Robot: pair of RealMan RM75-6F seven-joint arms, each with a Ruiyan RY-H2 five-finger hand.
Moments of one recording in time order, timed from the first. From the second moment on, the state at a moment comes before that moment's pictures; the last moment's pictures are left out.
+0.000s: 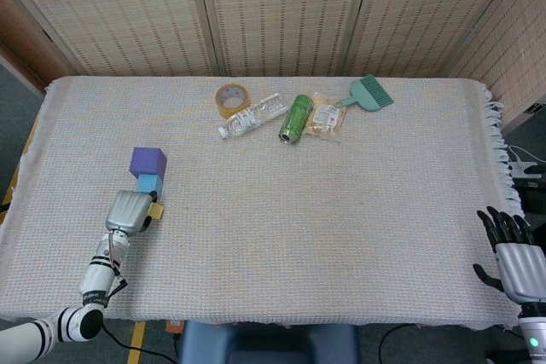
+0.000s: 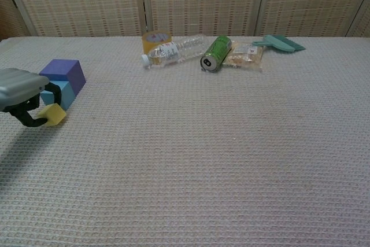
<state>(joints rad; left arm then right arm) -0.60 -1.53 -0.12 -1.32 1.03 1.00 0.61 0.04 -1.10 0.02 -1.56 -1.43 1.39 -0.09</state>
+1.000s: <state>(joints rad) -0.49 -1.46 0.00 -1.54 1.20 1.18 0.58 0.03 -1.10 0.01 -1.58 -1.46 1.40 -0.10</state>
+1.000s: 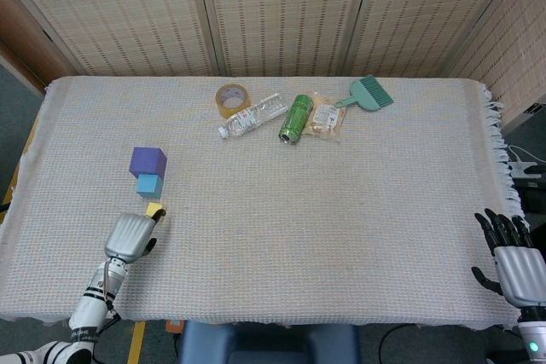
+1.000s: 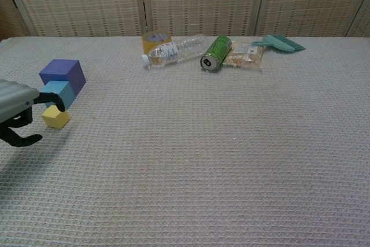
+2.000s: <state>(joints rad) -0.52 -1.49 -0.02 -1.52 1.03 1.07 0.73 0.03 -1.10 0.01 -1.58 -1.45 1.41 -0.09</state>
